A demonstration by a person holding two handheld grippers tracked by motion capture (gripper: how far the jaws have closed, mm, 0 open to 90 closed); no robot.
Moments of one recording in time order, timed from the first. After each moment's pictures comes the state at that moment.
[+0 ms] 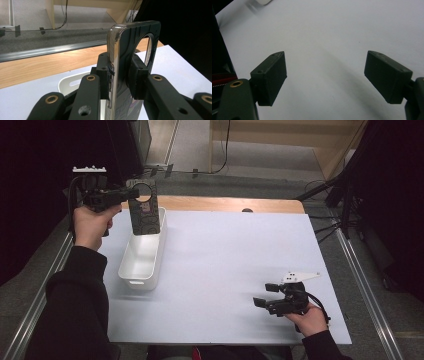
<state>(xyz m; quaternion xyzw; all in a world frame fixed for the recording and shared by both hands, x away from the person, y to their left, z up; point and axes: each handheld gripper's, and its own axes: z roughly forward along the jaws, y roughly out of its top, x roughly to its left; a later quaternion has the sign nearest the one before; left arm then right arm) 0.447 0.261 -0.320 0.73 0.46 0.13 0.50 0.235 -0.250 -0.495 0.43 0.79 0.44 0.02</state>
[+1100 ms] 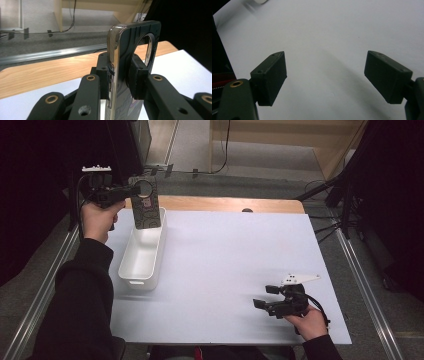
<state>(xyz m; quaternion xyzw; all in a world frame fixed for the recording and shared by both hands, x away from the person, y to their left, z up) 0.483 0.265 -0.345 0.72 0.47 0.16 0.49 0.231 -0.252 -0.499 0.44 0.78 0.43 0.02</state>
